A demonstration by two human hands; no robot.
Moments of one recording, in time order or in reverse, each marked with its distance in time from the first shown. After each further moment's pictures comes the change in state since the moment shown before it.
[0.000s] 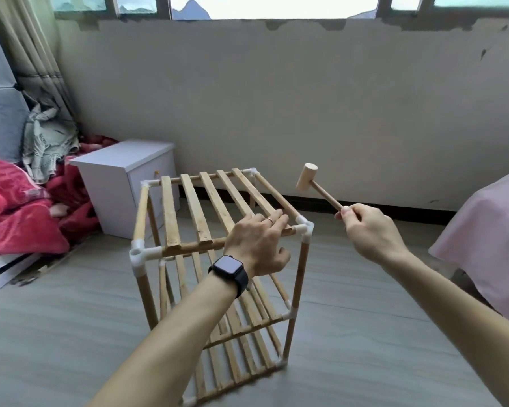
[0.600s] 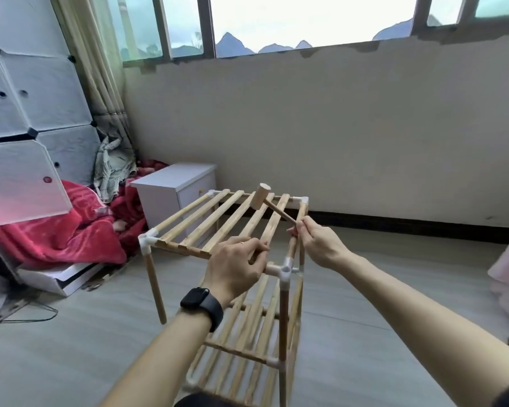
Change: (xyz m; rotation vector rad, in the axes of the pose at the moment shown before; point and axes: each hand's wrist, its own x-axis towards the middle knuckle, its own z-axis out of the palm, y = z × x) left_hand -0.089 -0.072 -0.043 -0.432 0.161 -0.356; right_hand 0.004 -0.084 0.101 0.148 -0.388 -0.272
